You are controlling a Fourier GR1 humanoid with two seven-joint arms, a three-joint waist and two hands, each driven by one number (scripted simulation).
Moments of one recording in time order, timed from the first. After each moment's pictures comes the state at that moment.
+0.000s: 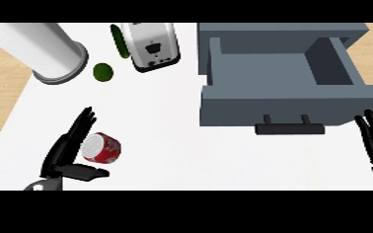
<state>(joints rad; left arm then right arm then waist) -0.13 0.22 0.22 -0.85 -0.11 -0.35 -0.59 0.27 -0.01 -0.23 -2.14 -0.05 0.20 0.08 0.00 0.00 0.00</state>
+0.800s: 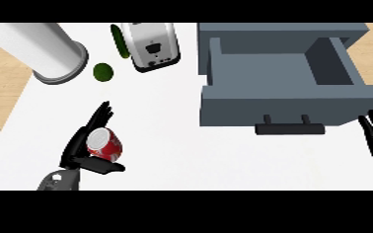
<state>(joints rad) -0.18 0.17 0.16 -0.83 -0.11 -0.32 -0.57 0.26 -0.02 -0.25 -2.14 -0.08 0.23 0.10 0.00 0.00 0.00</state>
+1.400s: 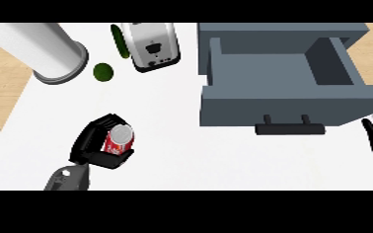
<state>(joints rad) -0.18 0.12 0.13 -0.92 -0.04 -0.38 -0.49 0.29 -0.01 -0.24 -2.17 -0.09 0.21 0.10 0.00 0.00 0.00</state>
